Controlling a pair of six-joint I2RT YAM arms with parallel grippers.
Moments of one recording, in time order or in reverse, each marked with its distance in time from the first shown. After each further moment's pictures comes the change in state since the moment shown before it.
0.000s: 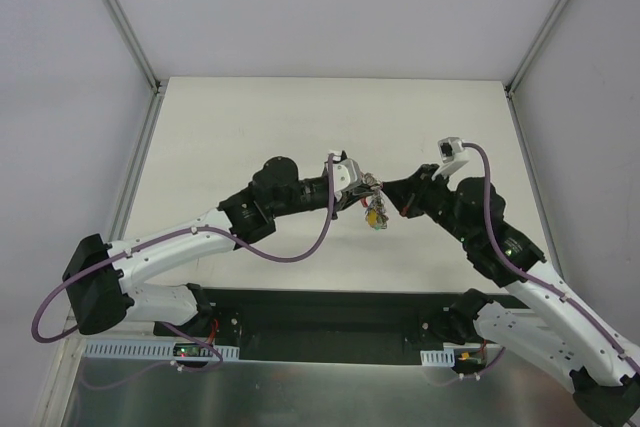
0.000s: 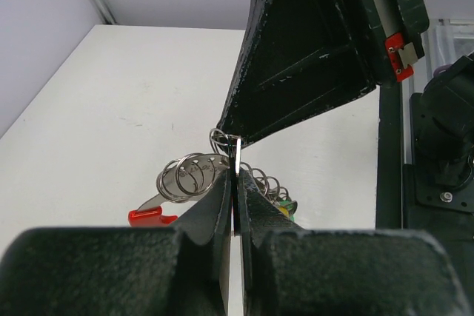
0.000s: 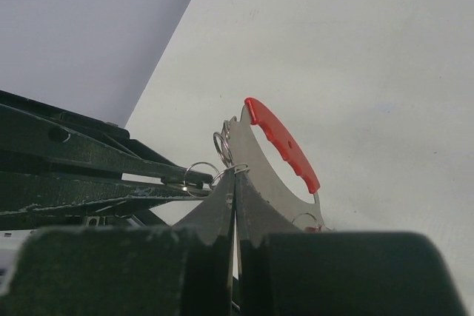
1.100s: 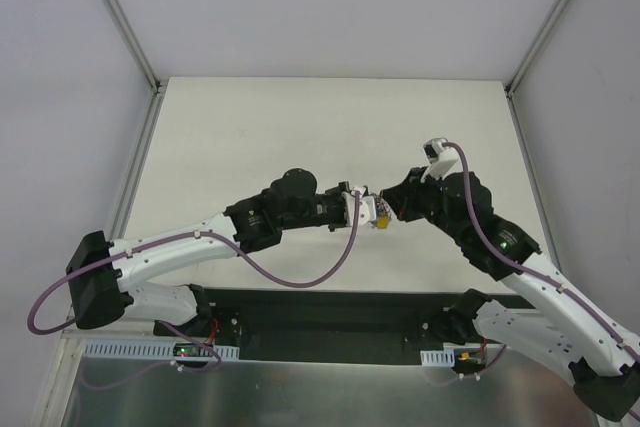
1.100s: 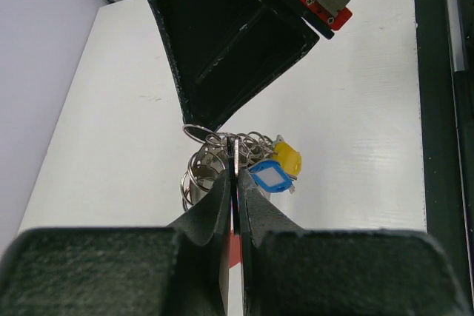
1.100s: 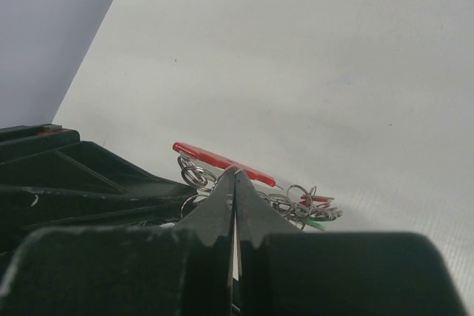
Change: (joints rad) left arm -0.098 0.018 0.036 -0.201 -0.091 0.309; right arm 0.036 0.066 0.055 -0.145 0.061 -0.105
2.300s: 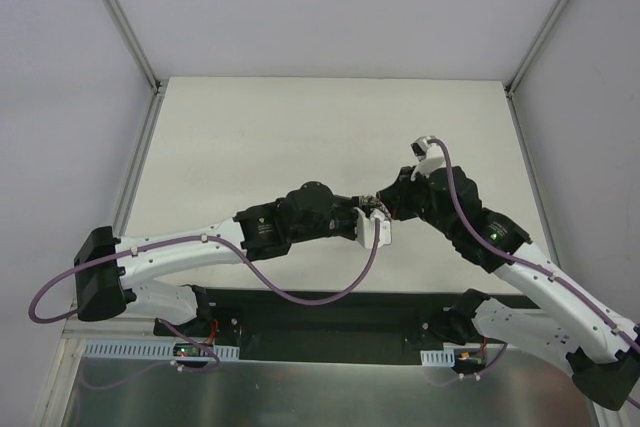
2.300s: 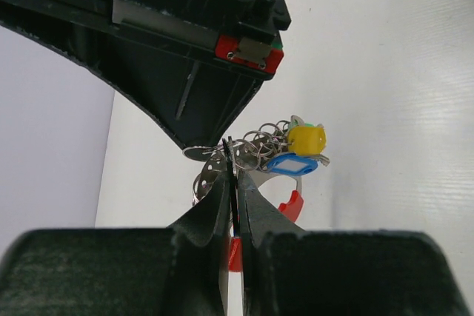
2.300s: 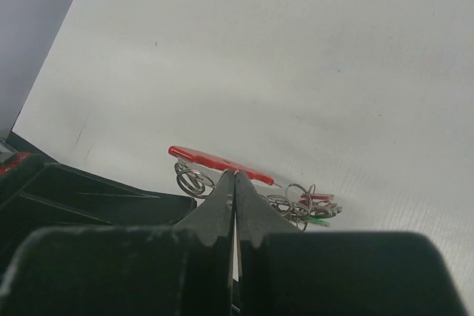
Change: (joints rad) left arm -0.117 0.039 0.058 -0.097 -0.208 0.242; right arm 0.028 0.072 0.037 -0.035 0.043 -0.035
